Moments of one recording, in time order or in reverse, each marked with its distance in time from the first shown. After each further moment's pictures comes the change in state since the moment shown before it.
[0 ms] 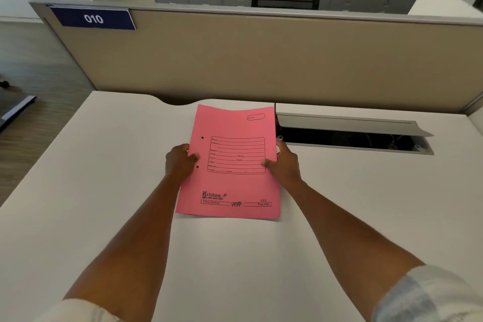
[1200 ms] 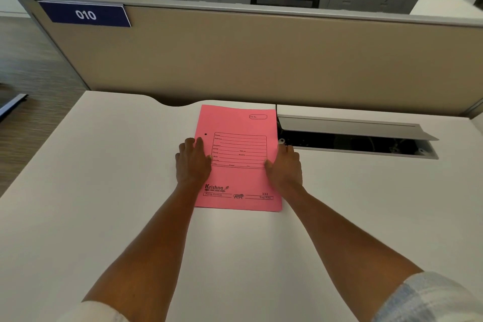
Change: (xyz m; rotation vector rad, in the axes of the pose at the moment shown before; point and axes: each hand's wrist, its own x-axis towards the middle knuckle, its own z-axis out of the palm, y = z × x) left_hand -0.002 0.024 0.032 0.426 0.110 0.228; right_hand 0.014 0.004 0.016 -0.459 0.160 -0.061
